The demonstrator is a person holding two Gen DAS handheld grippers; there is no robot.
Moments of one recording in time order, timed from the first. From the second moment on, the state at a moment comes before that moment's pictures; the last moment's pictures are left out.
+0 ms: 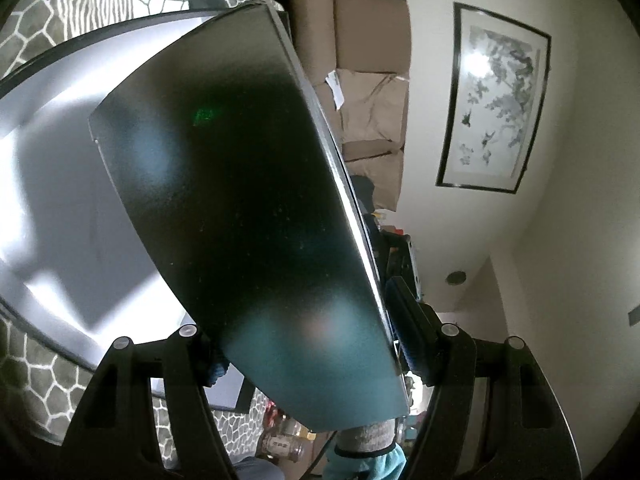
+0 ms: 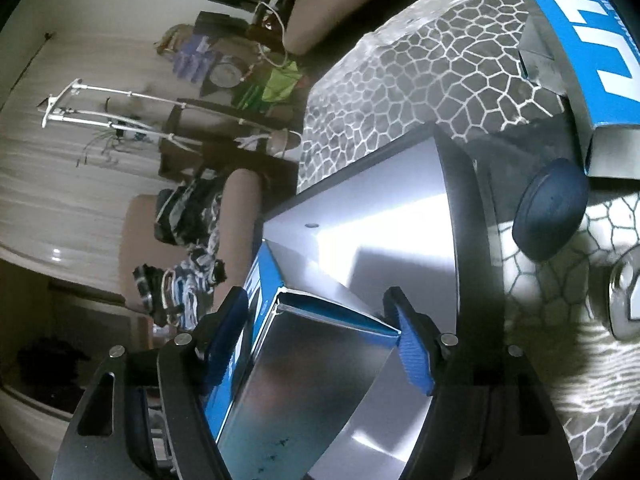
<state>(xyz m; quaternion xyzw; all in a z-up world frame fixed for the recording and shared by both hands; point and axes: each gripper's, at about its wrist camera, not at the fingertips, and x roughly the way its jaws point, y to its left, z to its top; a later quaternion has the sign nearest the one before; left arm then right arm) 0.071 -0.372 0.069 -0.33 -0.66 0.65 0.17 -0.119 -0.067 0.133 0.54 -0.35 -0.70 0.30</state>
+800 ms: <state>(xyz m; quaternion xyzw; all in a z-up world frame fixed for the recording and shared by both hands) 0.036 -0.376 0.050 -0.35 -0.66 0.65 0.13 -0.128 -0.079 0.144 0.55 -0.27 -0.73 0.31</state>
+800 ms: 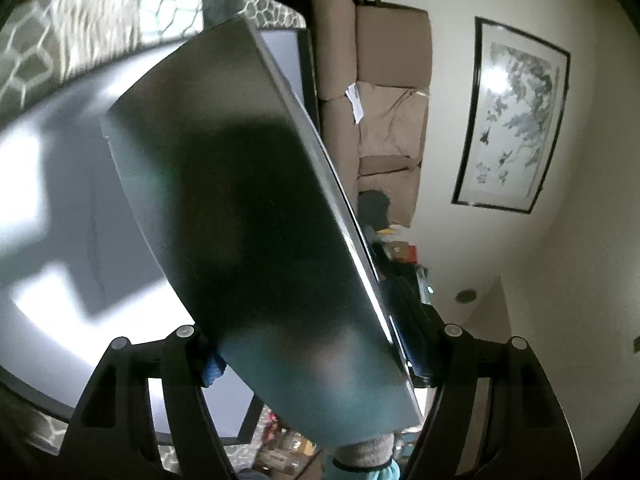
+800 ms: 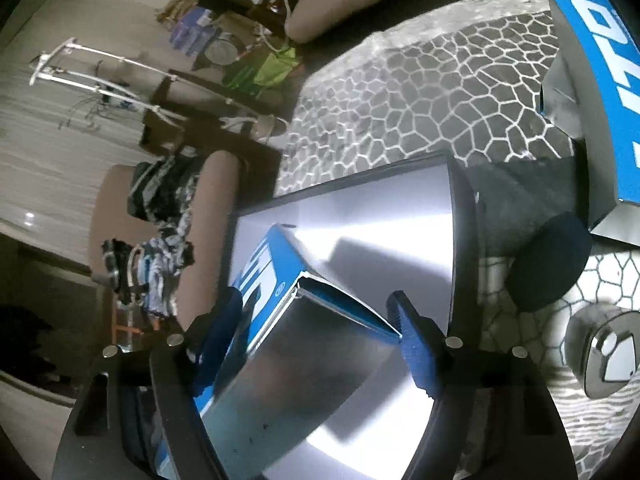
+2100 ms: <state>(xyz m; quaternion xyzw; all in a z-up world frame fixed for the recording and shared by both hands) -0.083 -0.383 0.111 -0.53 -0.38 0.75 0.11 -0.085 -0.081 0.133 0.54 -0.16 -0.76 0.32</state>
